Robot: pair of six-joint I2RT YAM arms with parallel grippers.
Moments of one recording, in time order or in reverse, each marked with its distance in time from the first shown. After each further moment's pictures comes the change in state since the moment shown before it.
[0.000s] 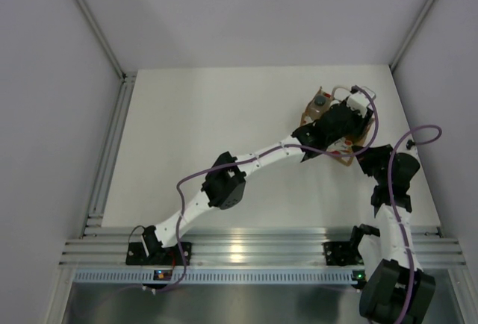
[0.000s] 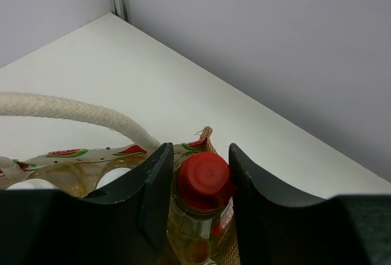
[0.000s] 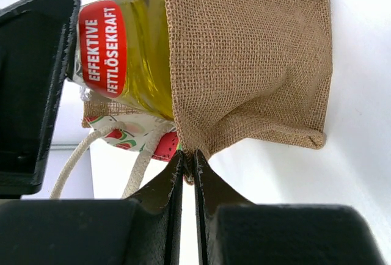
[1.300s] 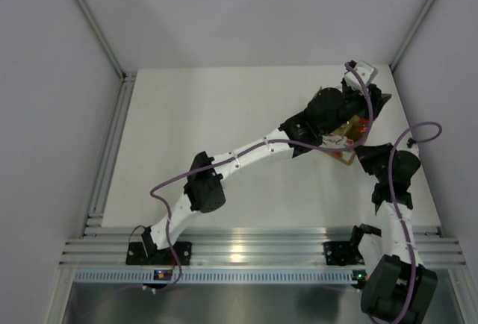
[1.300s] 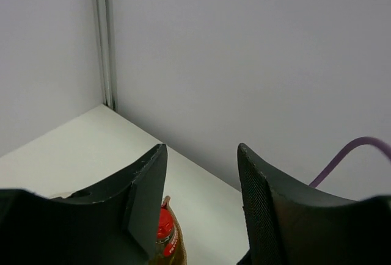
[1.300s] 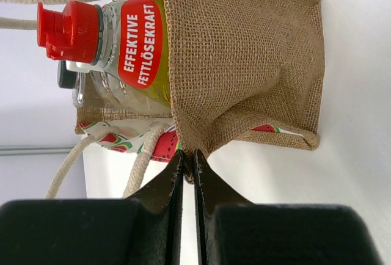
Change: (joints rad) left arm -0.035 -0.292 -0.124 0.102 -0.018 -0.011; right arm -0.002 0.035 0.018 -0.001 0.015 -0.019
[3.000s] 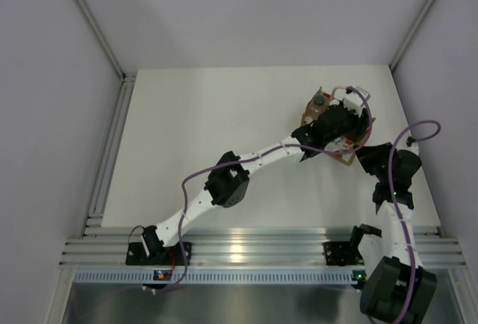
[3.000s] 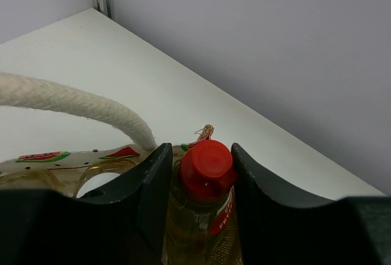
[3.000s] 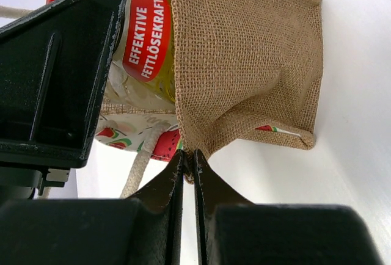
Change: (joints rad) left arm 0.065 0.363 0.142 -0.032 0.086 -0.074; right arm -0.004 -0.016 0.021 -0.040 -0.015 -0.053
